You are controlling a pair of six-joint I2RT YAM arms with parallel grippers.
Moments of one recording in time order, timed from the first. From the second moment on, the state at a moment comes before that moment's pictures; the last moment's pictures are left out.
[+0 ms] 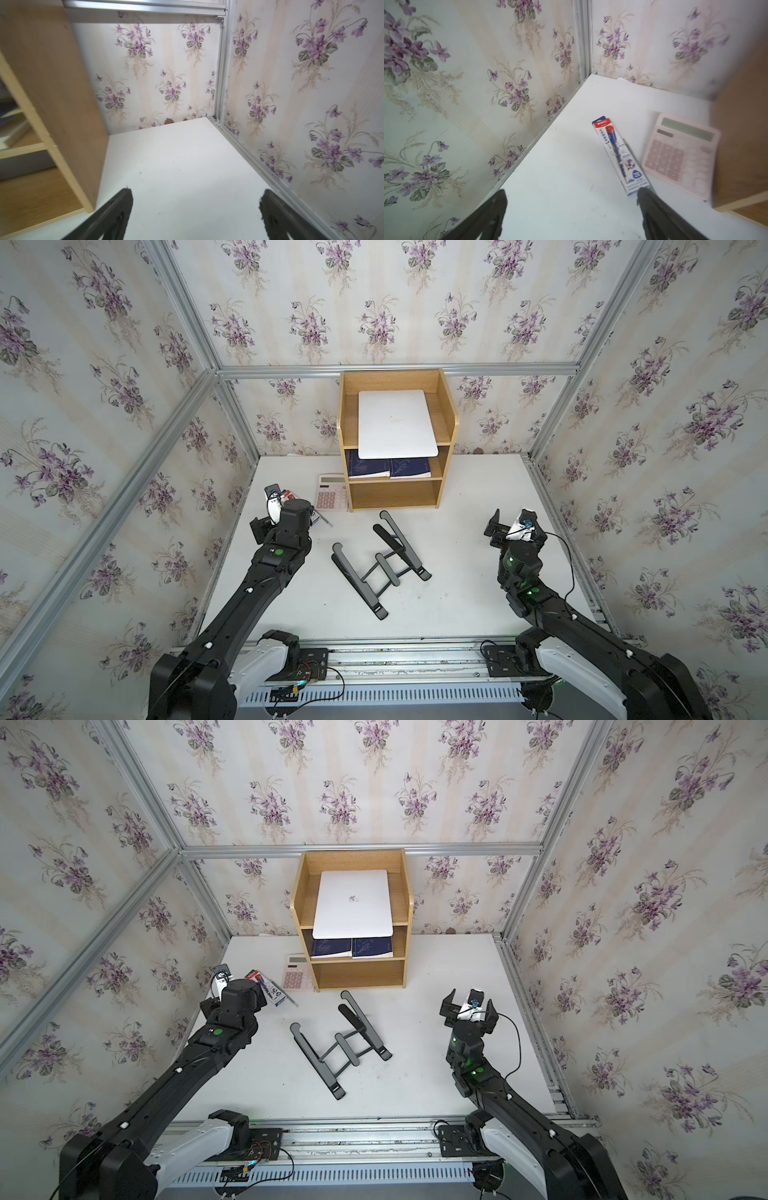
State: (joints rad) left arm -0.22 1.06 0.70 -0.23 -0.75 -0.30; right arm 0.41 0.94 0.25 0.61 0.76 0.03
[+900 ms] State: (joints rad) left arm 0.01 1.40 0.37 0.58 -0.34 -0.15; right arm 0.08 1.47 0.14 1.20 0.34 0.05
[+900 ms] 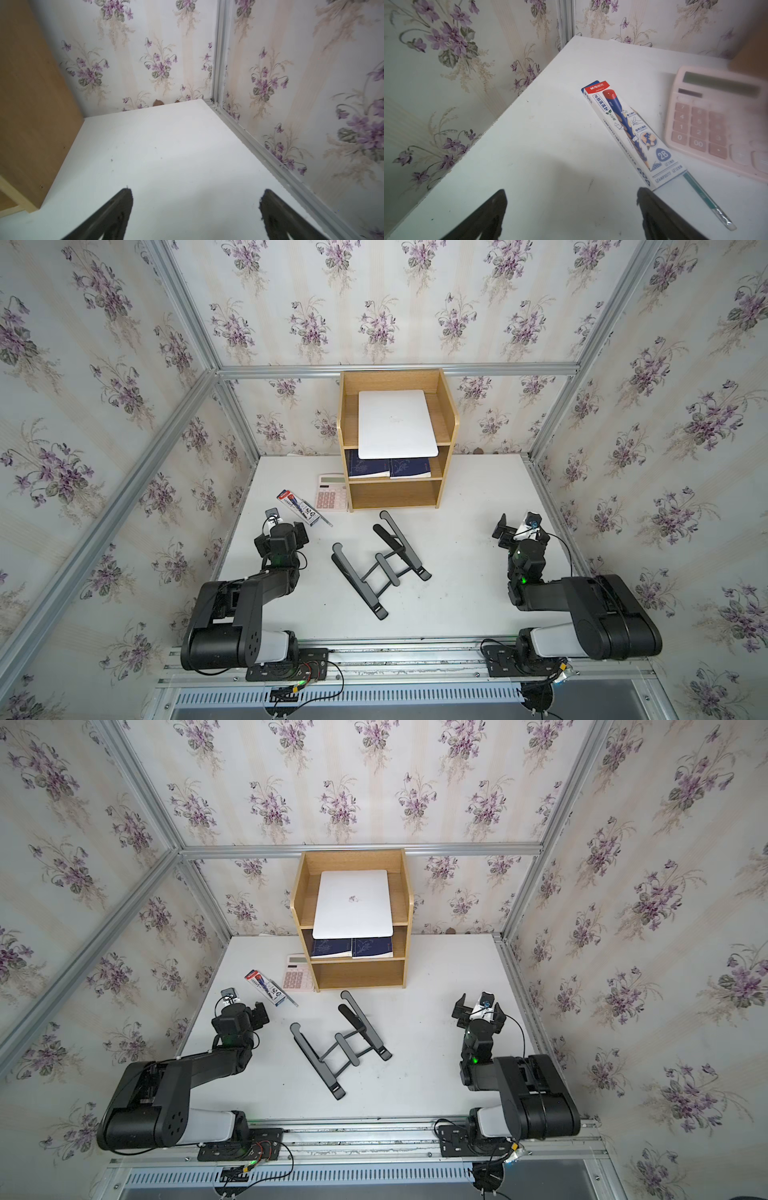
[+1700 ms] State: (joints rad) left arm 0.00 1.54 0.37 0.80 -0.07 -0.03; right arm 0.08 1.55 0.20 1.25 0.25 0.07
